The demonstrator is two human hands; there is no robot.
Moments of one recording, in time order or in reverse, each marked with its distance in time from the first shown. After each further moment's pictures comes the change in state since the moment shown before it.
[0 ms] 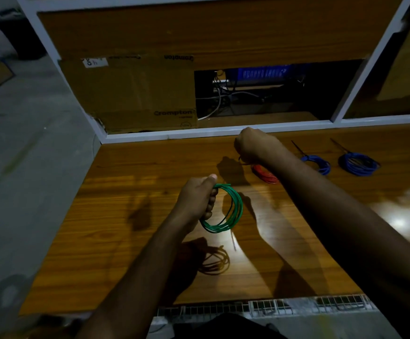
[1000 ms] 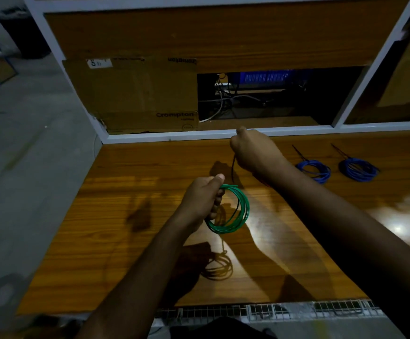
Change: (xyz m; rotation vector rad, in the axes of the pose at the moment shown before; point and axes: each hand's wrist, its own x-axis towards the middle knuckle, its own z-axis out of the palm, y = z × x) left_hand 0.001 0.008 0.006 -0.015 -0.054 0.021; right_hand -0.021 -0.013 0.007 -0.114 0.398 -0.053
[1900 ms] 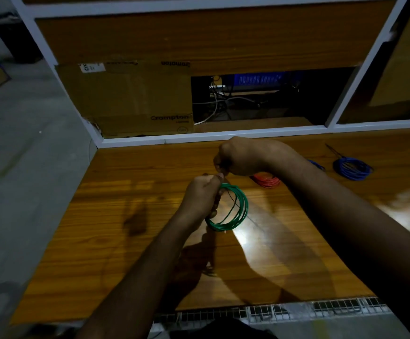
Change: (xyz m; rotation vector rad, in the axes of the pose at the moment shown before) left_hand 0.007 0.003 0.009 0.064 0.039 0.057; right_hand -0.007 0.000 -0.051 0.285 -0.432 -0.324
